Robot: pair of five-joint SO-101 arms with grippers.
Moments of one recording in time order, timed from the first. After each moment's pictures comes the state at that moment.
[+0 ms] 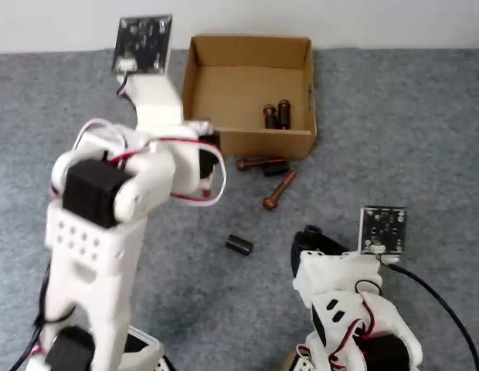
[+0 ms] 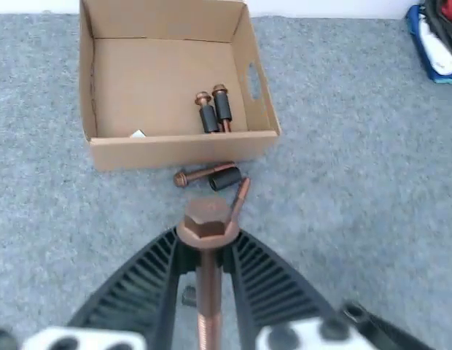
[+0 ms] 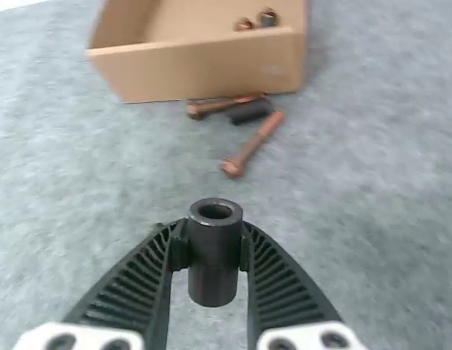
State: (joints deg) left arm 22.4 -20.8 -17.9 95.8 28.1; right arm -18.3 -97.8 62.9 78.3 -18.2
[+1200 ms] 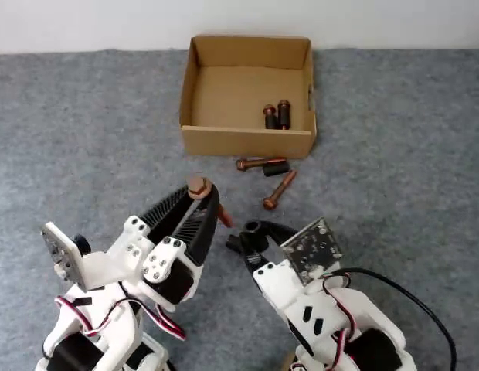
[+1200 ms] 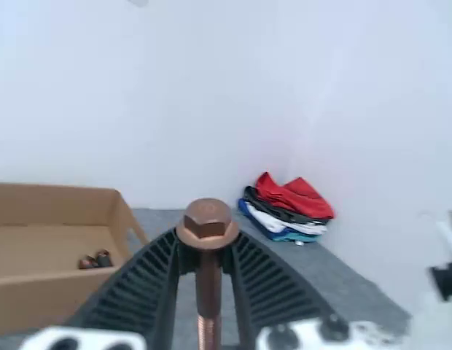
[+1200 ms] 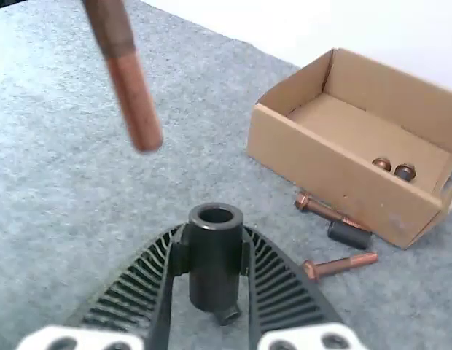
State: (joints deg) left arm 32.9 -94.2 61.3 43.4 30.8; right arm -37.5 -97.1 65.8 62.2 4.4
